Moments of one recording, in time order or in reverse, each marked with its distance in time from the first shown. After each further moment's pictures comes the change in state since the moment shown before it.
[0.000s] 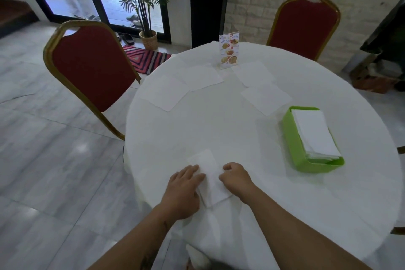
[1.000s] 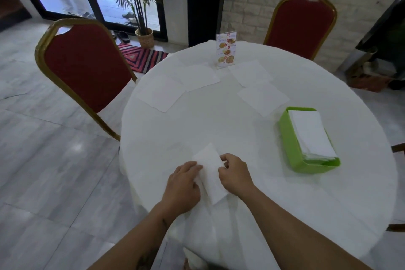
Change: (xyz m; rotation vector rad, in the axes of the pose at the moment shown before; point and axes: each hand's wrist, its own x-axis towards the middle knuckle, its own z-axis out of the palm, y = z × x) left_hand 0.015 0.010 -0.009 -0.258 0.108 -0.086; right_hand 0.000 -0.013 -0.008 -0.061 0.124 -0.232
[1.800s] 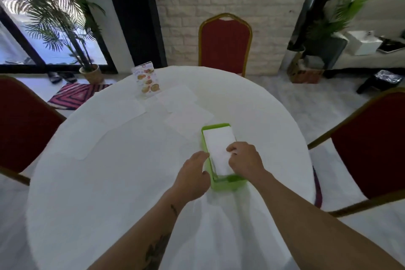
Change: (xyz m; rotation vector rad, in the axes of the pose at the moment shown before) left_hand 0.109 0.255 0.062 -0.034 -0.144 0.179; right_hand 0.056 0.121 -0.246 -0.096 0.269 0.054
